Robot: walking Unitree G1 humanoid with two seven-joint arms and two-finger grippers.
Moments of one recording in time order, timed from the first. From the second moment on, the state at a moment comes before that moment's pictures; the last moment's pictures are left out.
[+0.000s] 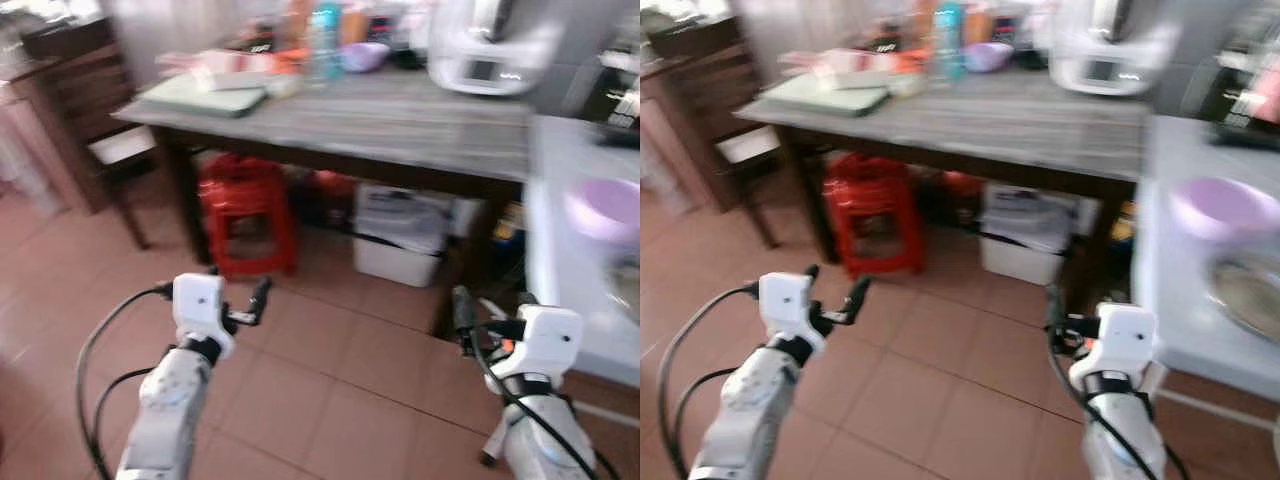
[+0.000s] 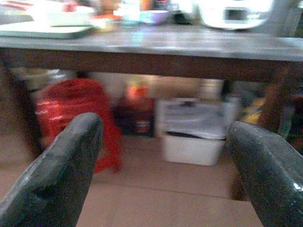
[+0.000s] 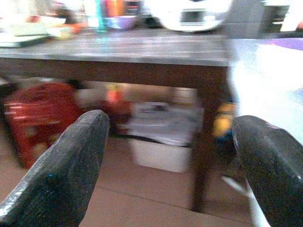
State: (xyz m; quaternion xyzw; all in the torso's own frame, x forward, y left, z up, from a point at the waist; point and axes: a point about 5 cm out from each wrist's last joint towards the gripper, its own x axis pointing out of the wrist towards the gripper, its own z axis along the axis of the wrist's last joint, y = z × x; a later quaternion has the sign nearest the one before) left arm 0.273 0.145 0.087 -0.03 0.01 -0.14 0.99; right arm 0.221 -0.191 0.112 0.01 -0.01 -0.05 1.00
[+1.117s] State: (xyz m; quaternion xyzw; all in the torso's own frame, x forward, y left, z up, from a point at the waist) left arm 0.277 0.146 0.088 -0.02 0.02 -0.15 0.99; right arm 0.222 -0.189 0.105 0.03 0.01 -0.06 1.00
